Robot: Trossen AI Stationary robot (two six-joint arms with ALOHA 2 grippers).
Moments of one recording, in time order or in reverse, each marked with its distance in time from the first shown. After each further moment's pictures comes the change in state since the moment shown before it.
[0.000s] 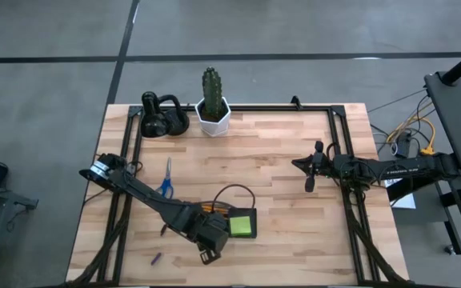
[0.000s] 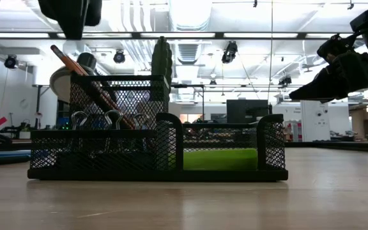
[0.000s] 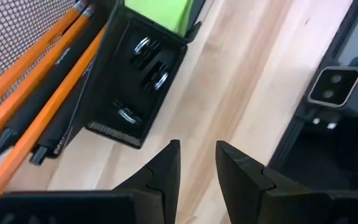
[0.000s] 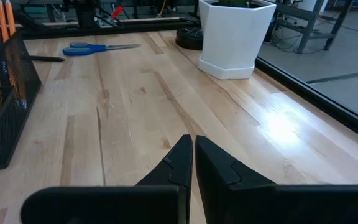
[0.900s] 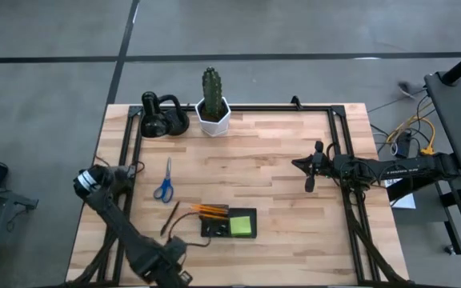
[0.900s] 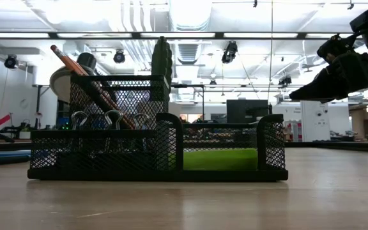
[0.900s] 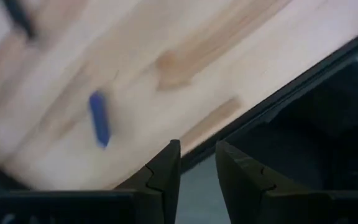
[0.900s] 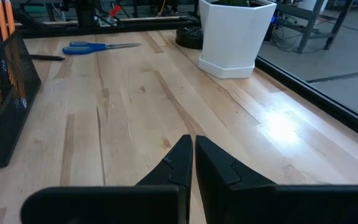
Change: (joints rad) left arm -0.339 0.000 -0.065 -0.077 0.070 -0.811; right arm 0.000 0.000 0.000 -0.003 0.000 0.000
